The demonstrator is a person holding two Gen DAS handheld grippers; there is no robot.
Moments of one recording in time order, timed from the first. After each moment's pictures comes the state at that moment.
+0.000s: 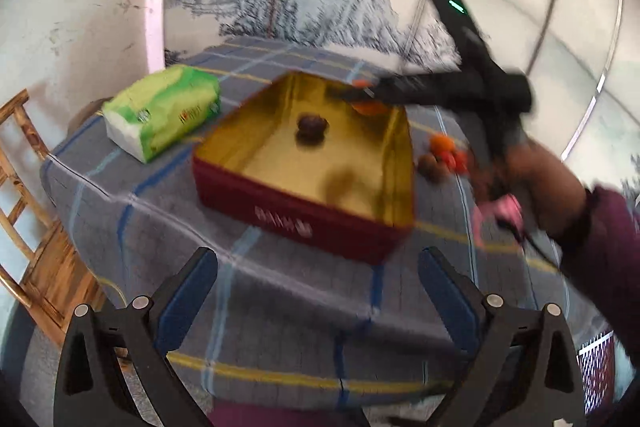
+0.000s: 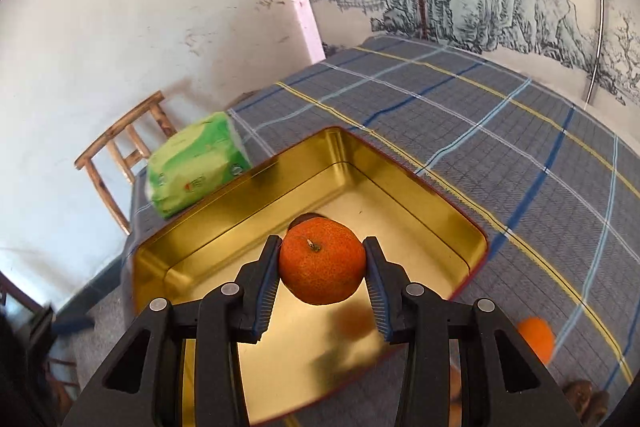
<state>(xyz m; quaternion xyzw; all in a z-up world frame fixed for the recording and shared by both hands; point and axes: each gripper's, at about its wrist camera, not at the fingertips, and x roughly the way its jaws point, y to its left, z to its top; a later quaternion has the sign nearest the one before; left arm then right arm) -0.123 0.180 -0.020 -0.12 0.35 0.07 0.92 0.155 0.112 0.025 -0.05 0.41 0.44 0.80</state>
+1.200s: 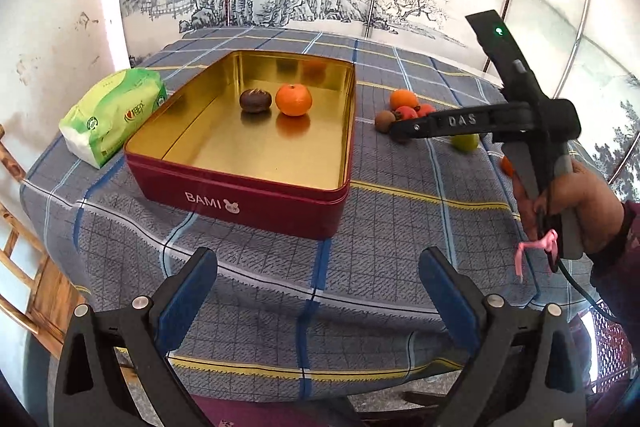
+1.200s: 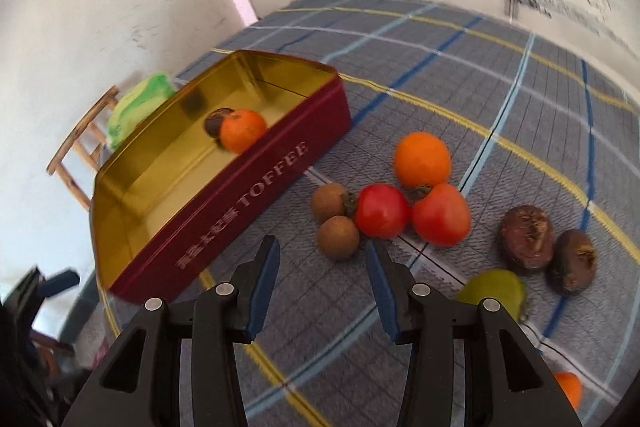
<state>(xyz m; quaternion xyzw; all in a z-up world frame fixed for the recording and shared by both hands) -0.105 0.136 -0.031 -0.07 0.39 0.03 0.92 0.121 0.000 -0.018 -0.02 0.48 0.35 0.81</state>
